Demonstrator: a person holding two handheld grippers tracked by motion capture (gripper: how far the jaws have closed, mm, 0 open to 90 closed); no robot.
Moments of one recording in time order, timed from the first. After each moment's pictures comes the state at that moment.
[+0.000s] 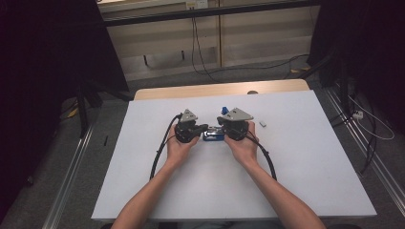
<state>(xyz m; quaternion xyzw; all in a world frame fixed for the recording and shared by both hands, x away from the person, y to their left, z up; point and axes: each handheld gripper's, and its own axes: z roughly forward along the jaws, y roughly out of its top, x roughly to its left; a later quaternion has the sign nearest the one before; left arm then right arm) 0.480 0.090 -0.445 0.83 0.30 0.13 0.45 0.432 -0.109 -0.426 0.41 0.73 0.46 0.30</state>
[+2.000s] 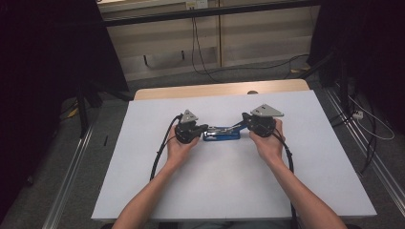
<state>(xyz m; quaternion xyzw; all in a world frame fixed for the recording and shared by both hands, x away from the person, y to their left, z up) 0.478 0.090 -0.446 0.83 0.30 0.14 0.45 0.424 -0.183 -0.419 0.45 0.71 0.45 0.32</state>
